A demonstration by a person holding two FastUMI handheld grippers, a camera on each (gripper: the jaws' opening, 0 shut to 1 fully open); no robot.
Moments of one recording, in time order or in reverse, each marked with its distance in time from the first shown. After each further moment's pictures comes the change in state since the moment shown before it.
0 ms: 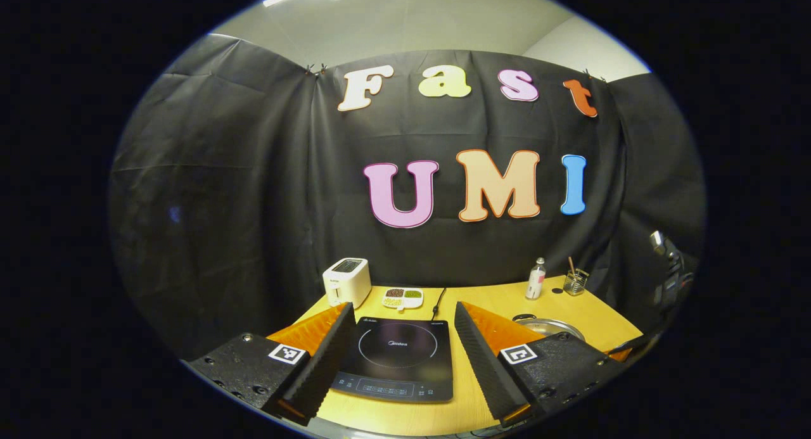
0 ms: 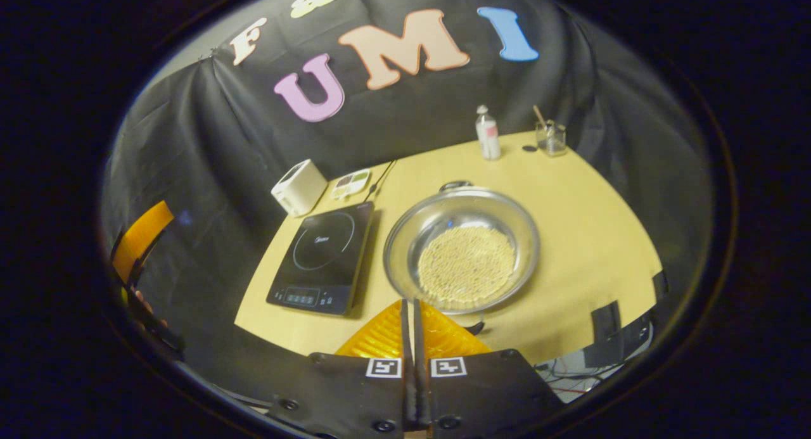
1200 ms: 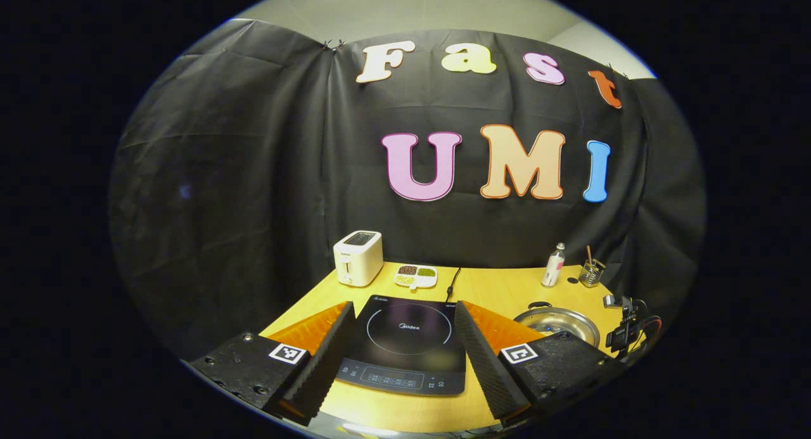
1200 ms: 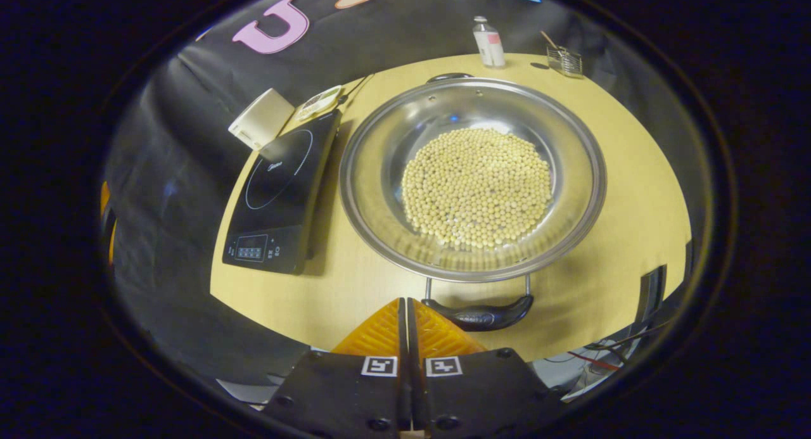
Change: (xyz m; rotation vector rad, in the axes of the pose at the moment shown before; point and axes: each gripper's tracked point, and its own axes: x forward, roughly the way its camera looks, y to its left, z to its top) left arm 0.027 0.021 -0.044 -0.071 0.117 0.058; right arm 0.090 -0.048 -0.073 -0.021 0.293 -0.137
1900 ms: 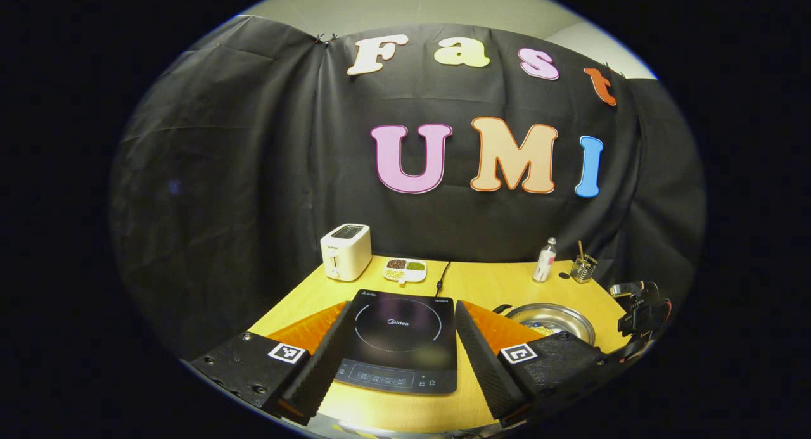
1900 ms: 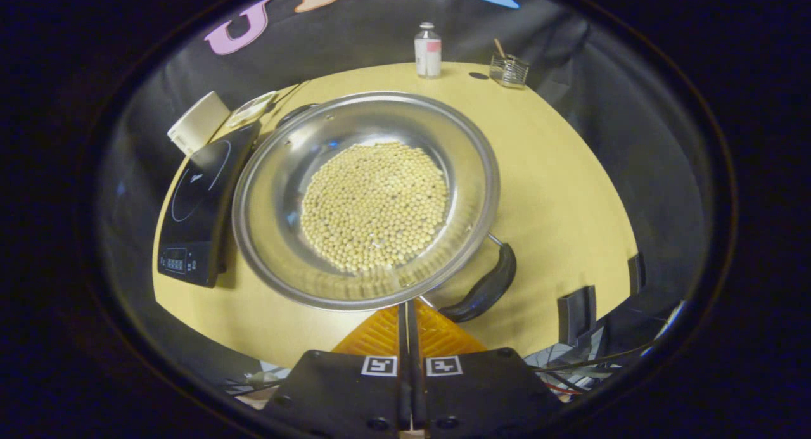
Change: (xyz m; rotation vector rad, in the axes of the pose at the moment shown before) left arm 0.009 -0.018 -0.008 0.014 0.028 -0.046; right arm -0.004 -0.108 0.032 0.018 -0.046 -0.279
